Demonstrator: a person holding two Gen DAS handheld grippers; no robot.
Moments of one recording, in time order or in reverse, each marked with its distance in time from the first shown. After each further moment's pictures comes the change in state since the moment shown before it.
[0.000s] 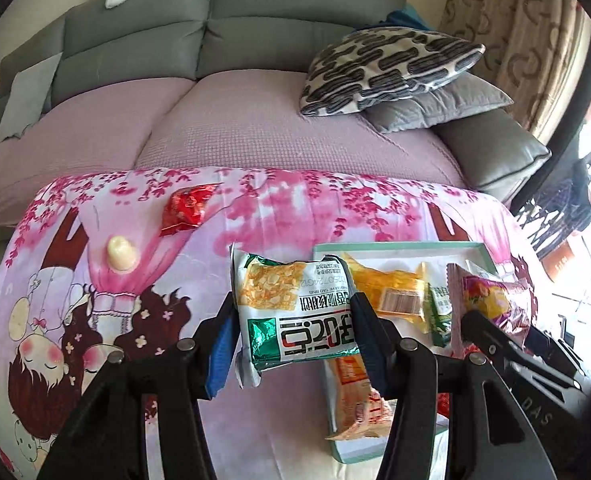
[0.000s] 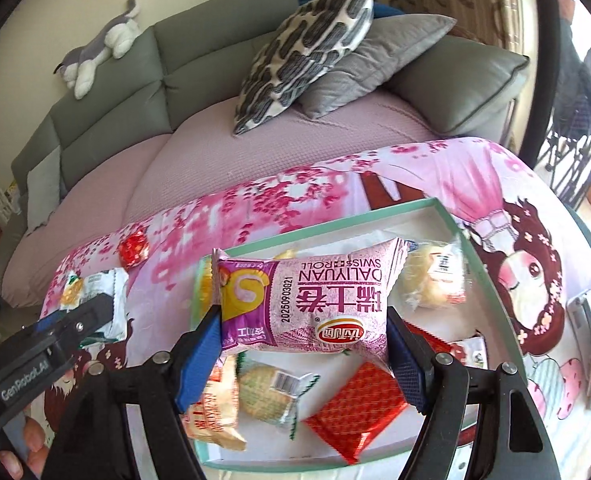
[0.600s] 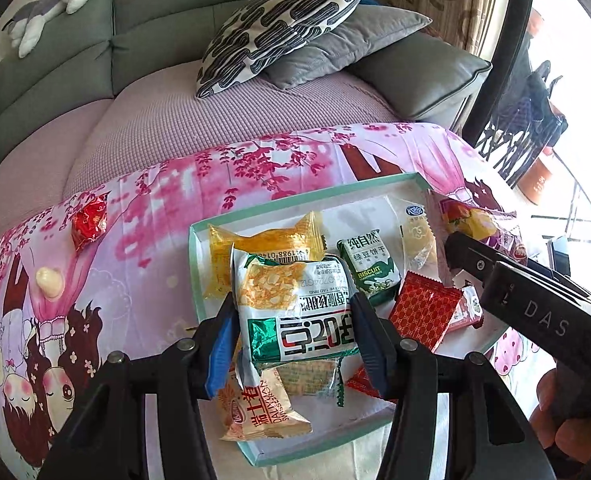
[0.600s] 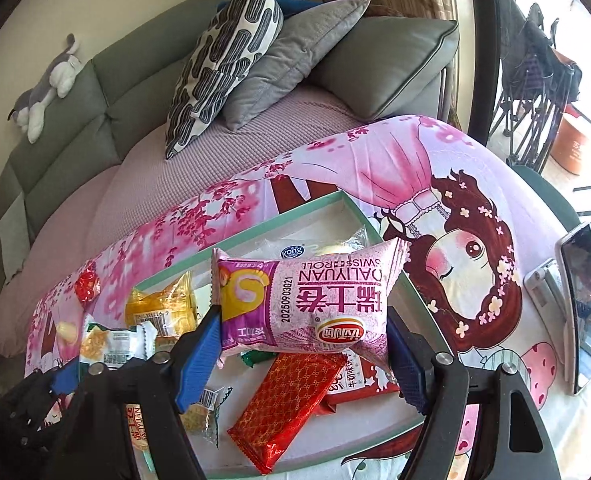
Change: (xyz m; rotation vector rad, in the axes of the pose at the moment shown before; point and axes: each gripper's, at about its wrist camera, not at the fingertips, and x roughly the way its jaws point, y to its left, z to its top) left arm 0.029 -0.100 -0.025 0.237 0.082 -0.058; right arm 0.003 -0.060 0.003 0.111 0.004 -0.055
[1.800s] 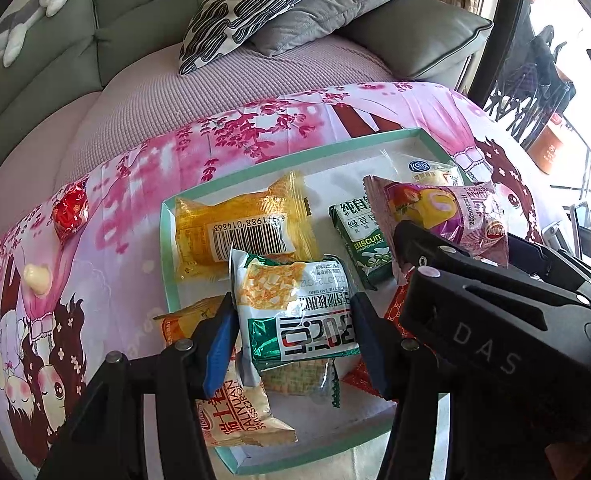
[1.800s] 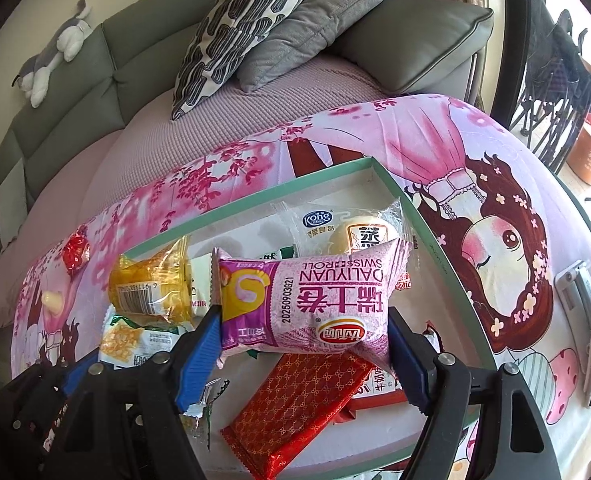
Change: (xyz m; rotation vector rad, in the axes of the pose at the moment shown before) left arm 0.035 -0.021 -0.006 0.055 0.084 0.045; right arm 0.038 0.014 -0.010 -0.077 0.085 -0.003
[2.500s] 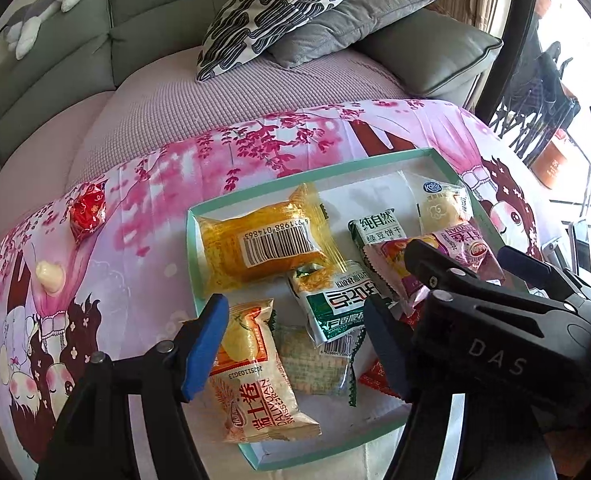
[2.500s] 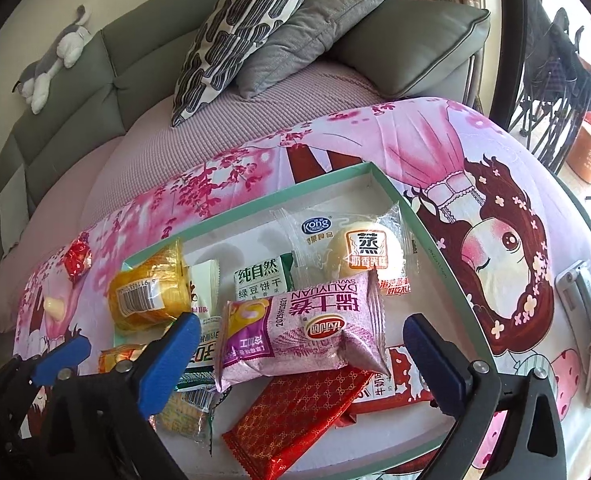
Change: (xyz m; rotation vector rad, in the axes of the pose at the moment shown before) left arm -0.016 0.021 0.004 -0.045 -0.034 0.006; right arm -0.007 -0.004 0.002 0.030 -0.040 0.012
